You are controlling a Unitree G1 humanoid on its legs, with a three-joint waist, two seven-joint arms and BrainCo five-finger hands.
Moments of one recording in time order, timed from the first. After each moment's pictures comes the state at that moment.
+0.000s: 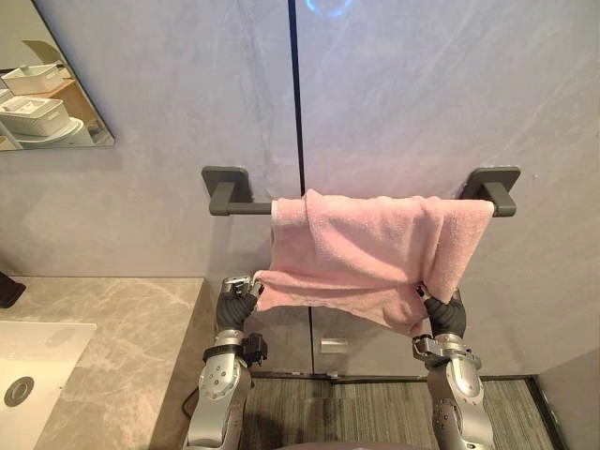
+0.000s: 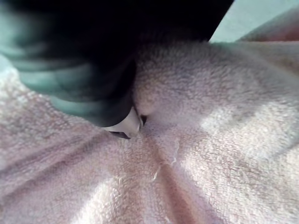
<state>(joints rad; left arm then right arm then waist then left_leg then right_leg) 0.22 0.01 -0.11 -0.06 -0.19 -0.15 0.15 0.18 0.04 -0.12 0.03 0.30 -0.18 -0.04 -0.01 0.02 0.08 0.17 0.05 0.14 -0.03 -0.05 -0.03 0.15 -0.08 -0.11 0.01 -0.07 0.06</state>
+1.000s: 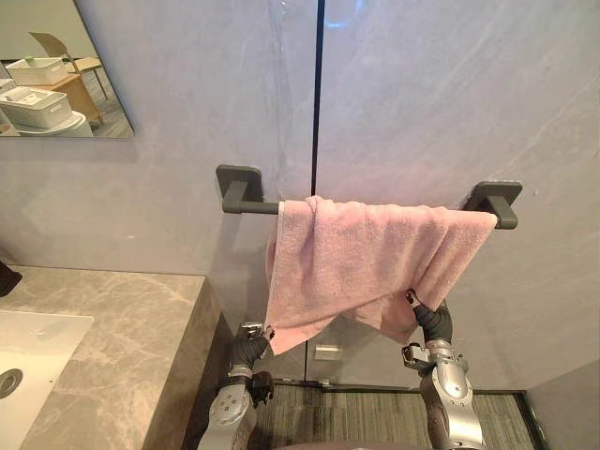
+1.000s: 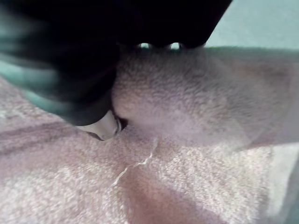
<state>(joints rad) 0.28 0.03 -0.17 0.21 -0.20 -0.12 0.15 0.17 0.03 -0.11 0.22 0.12 -0.21 -0.07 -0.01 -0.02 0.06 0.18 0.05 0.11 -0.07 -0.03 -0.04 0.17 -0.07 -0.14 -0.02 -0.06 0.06</state>
